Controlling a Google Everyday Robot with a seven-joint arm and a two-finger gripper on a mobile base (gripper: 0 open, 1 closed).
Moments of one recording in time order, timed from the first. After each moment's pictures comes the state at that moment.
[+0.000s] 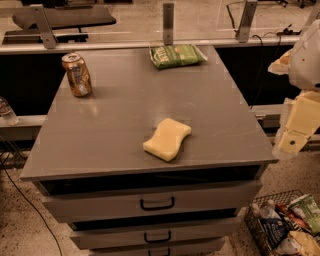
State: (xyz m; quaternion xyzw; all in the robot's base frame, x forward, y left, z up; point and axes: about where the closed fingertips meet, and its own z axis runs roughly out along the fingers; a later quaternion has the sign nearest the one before) arm 0.438 -0.216 0.977 -0.60 0.78 -0.04 0.16
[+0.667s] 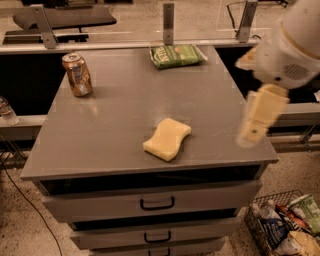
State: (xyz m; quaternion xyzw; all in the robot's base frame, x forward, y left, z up) arm 0.468 -0.165 0.969 -0.63 0.75 0.00 0.19
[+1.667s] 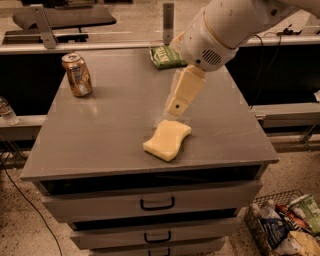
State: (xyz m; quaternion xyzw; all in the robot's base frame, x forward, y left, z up) arm 0.536 -0.034 0.981 -0.66 0.68 0.07 0.31
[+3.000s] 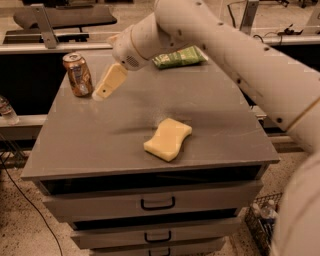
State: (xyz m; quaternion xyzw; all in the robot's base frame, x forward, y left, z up) arm 0.665 0.133 0.941 -0.64 0.60 0.18 0.44
